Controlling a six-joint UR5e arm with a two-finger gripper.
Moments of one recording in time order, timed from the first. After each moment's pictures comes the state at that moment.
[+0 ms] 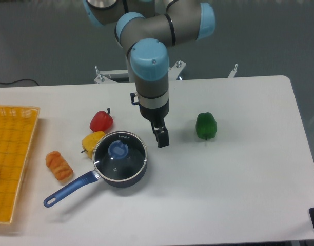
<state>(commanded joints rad) 2.31 -1.79 -1.68 -1.14 1.58 1.36</state>
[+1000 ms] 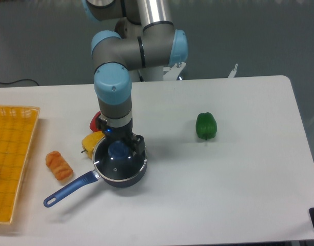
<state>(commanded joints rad) 2.24 -1.88 -1.66 -1.14 1.50 0.62</state>
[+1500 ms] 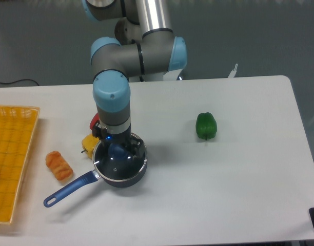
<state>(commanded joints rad) 2.21 -1.93 -1.61 -1.14 1.50 0.66</state>
